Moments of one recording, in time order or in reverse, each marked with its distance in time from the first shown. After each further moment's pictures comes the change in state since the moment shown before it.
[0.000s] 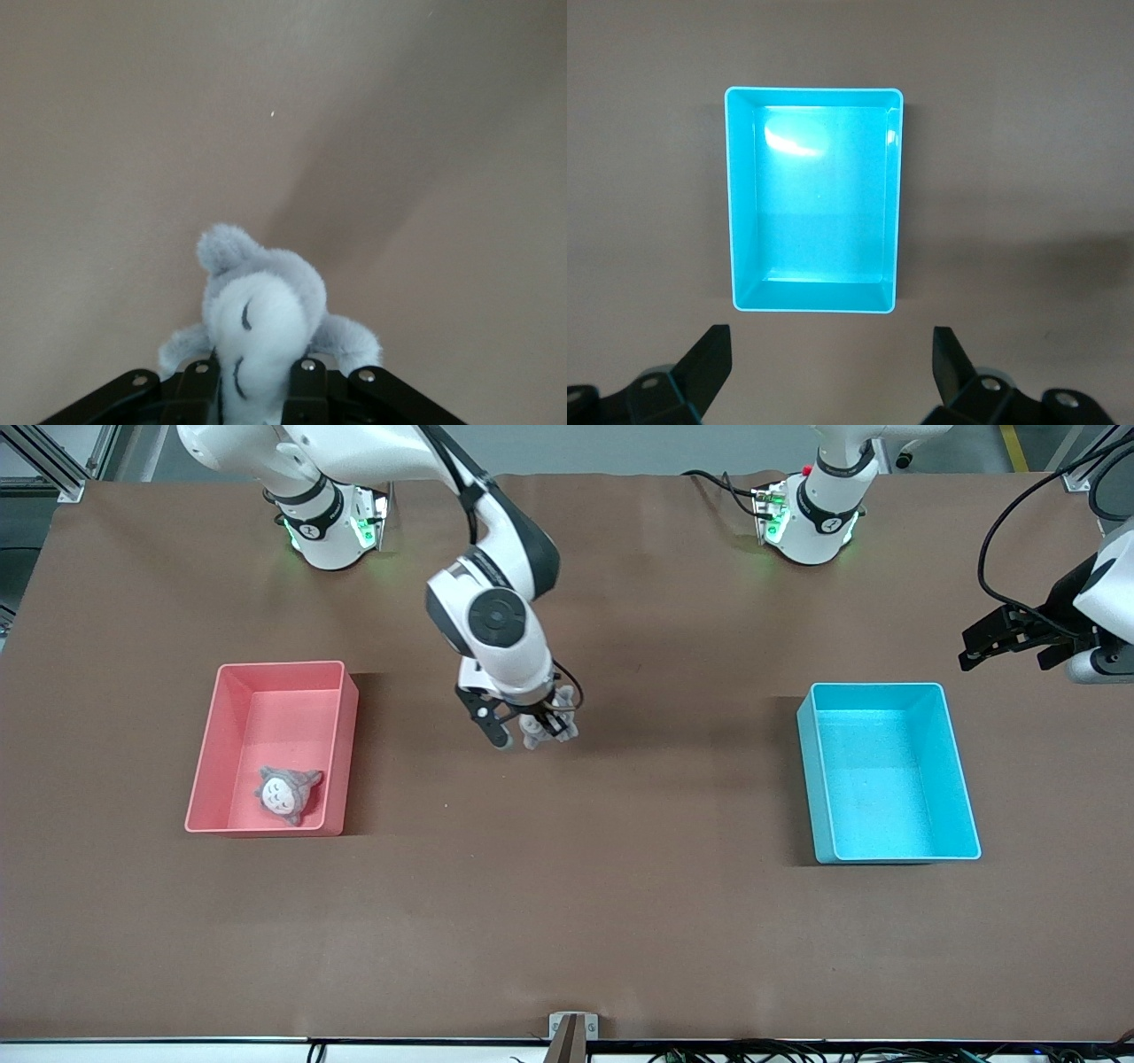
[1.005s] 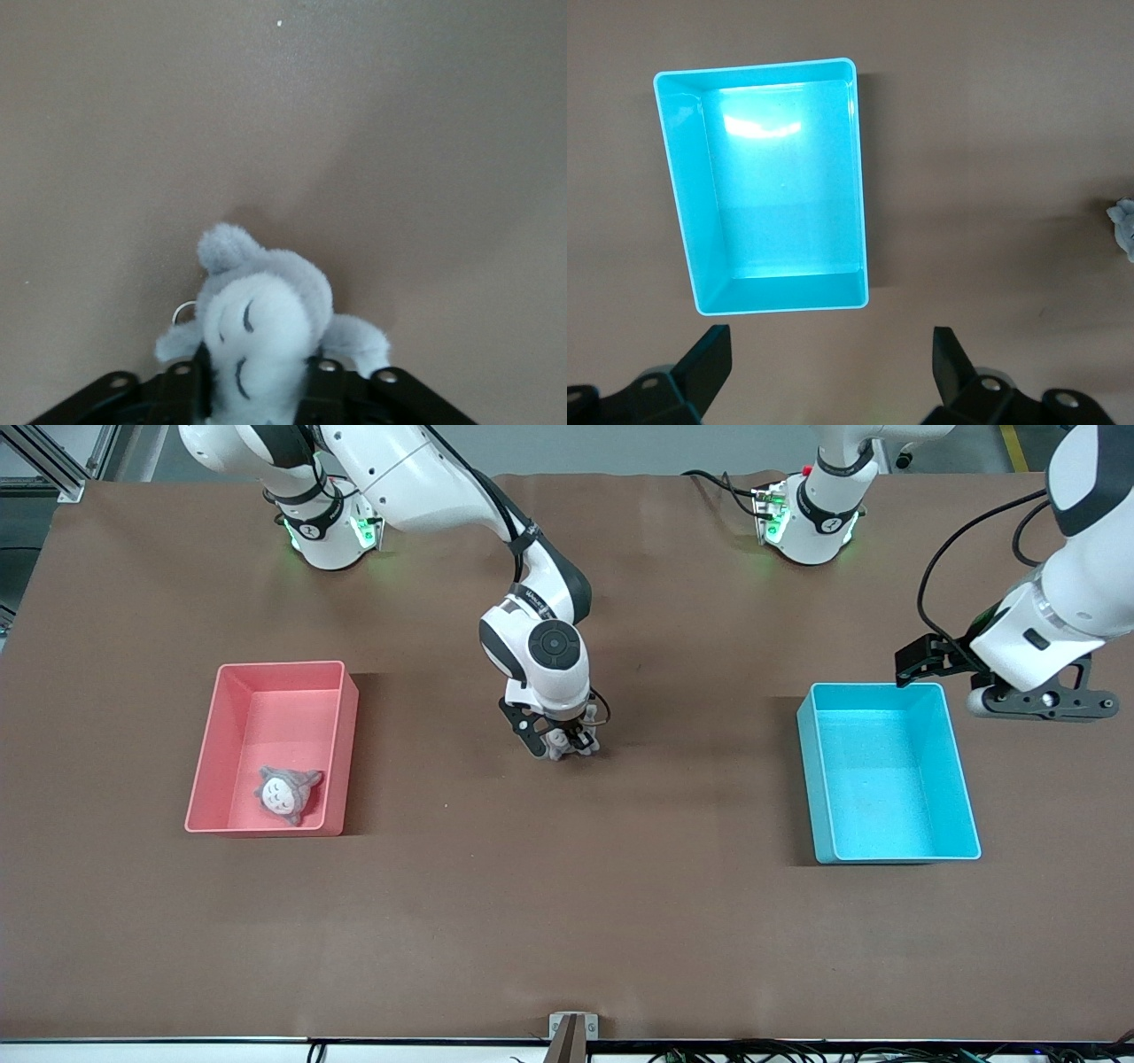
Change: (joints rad) left arm -0.085 0.084 -0.019 -0.002 0.000 0.001 -0.029; right arm 0.058 0.168 -0.006 0.047 -0.030 0.128 0.082
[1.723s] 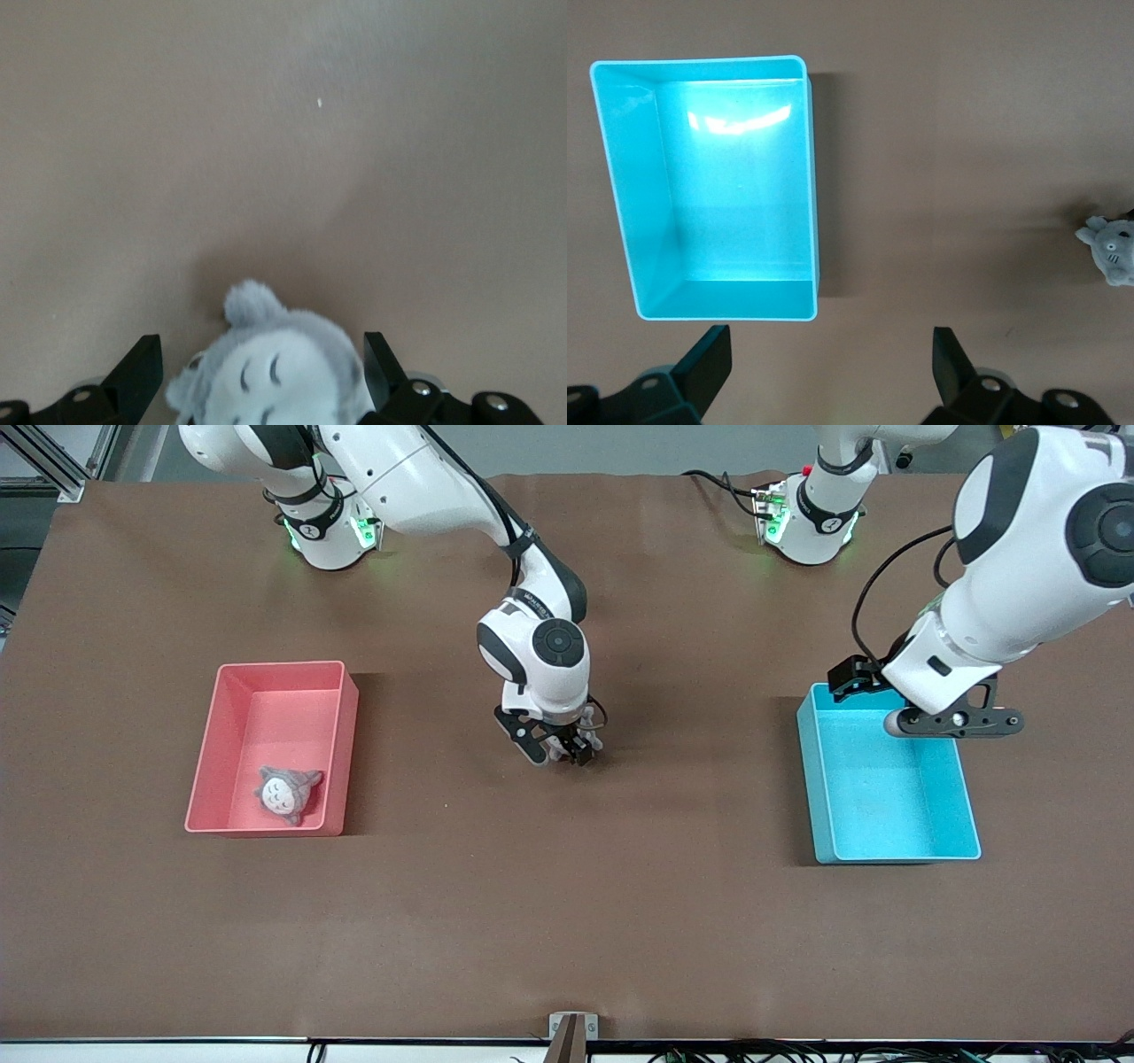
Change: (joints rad) left arm -0.111 0.062 -0.005 0.001 0.000 0.053 -0.161; right arm -0.007 0.005 -0.020 0.020 -0.116 -0.021 -0.054
